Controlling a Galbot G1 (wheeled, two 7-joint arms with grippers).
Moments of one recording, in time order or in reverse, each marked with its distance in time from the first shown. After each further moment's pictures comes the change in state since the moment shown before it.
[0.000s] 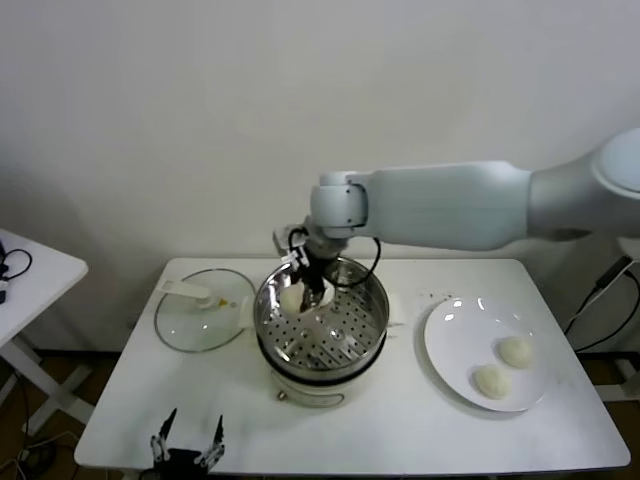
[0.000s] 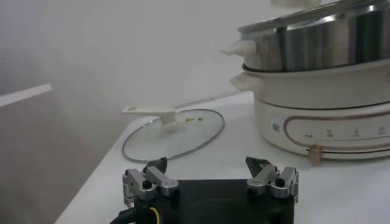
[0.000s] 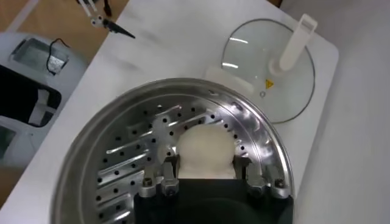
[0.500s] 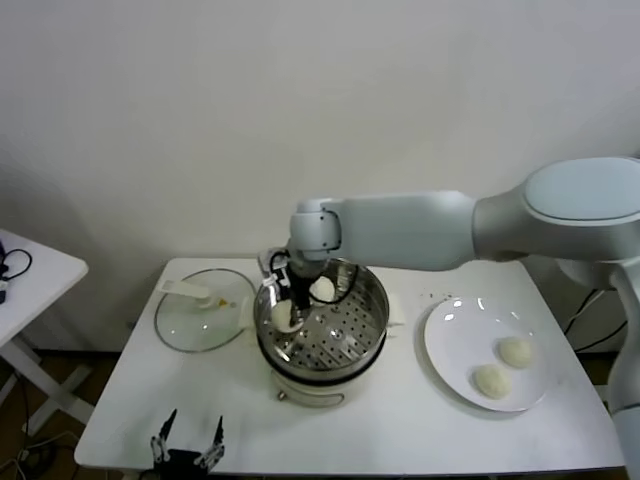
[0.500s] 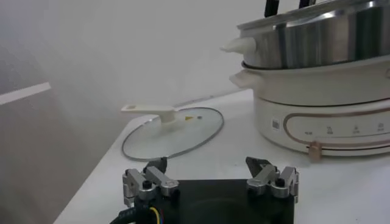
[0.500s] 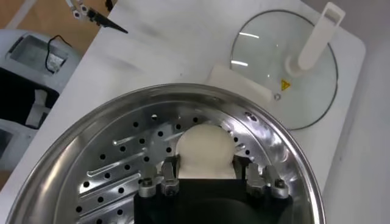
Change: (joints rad) left arm 0.001 -0.001 -0.001 0.004 0.004 0.000 0.005; right arm -0.095 0.064 0.008 -0.082 -0.039 -0.009 0.004
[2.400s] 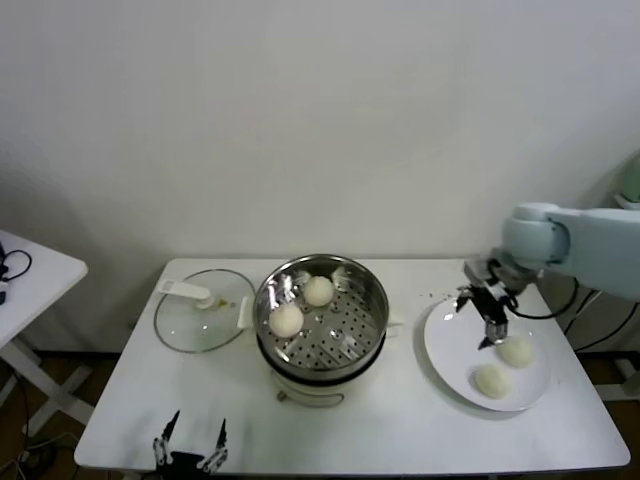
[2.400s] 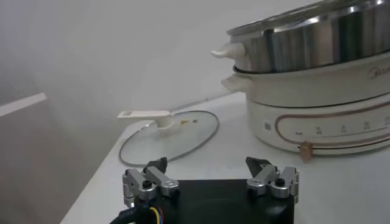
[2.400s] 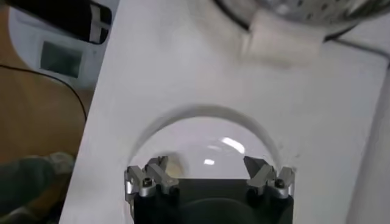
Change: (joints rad) left arm 0.026 -0.011 0.007 -0.021 0.049 -0.007 0.001; right arm 0.137 -0.828 -0.222 0.288 -0.395 0.209 -0.191
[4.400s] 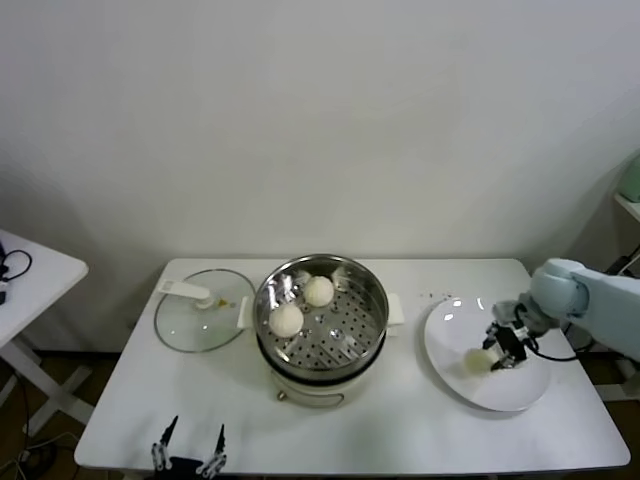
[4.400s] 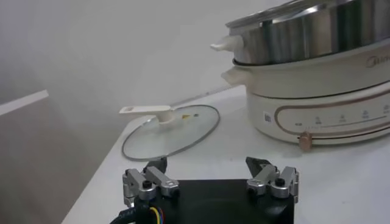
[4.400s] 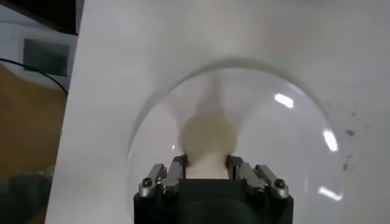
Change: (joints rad) left arm 0.013 -0.010 -0.003 0.000 0.025 -0.001 -0.008; right arm -0.304 -0.061 0.330 -0.149 -0.135 0.143 -0.038
